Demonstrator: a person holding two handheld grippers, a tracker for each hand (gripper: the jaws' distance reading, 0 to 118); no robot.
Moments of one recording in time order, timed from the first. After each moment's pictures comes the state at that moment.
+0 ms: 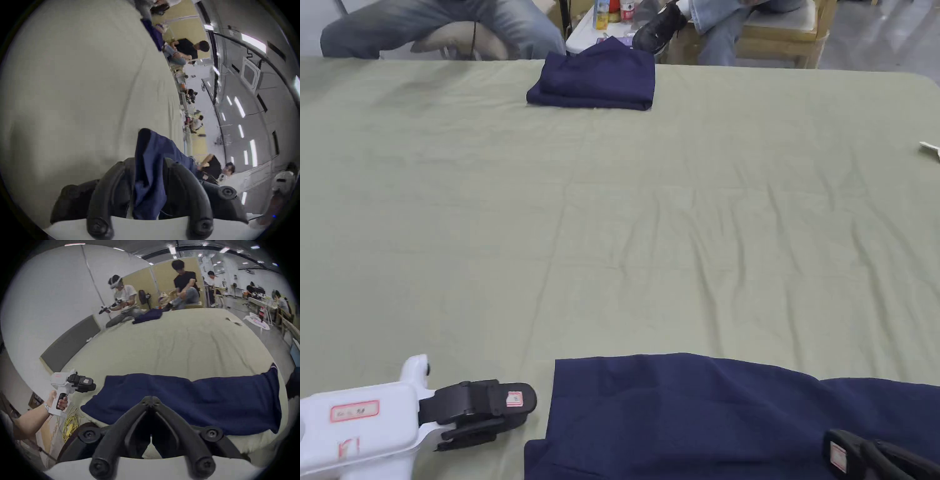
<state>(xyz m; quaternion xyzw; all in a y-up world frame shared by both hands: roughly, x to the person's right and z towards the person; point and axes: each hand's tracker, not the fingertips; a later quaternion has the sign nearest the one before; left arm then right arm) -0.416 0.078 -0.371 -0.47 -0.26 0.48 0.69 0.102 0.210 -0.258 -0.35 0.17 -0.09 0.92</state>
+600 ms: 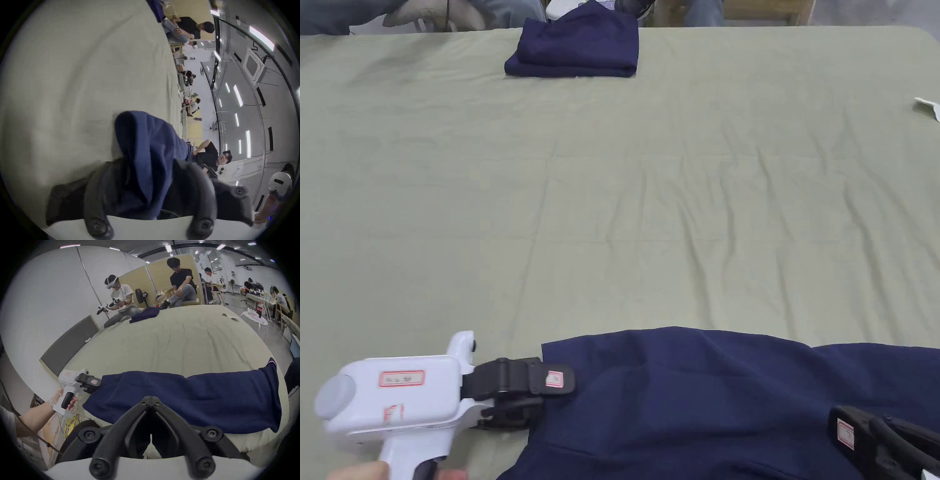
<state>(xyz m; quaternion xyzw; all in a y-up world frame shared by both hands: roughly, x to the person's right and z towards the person) -0.380 0.074 -0.383 -0.52 -0.30 0.45 0.66 0.113 0.208 -0.256 -0.36 0.18 -0.10 0.91</state>
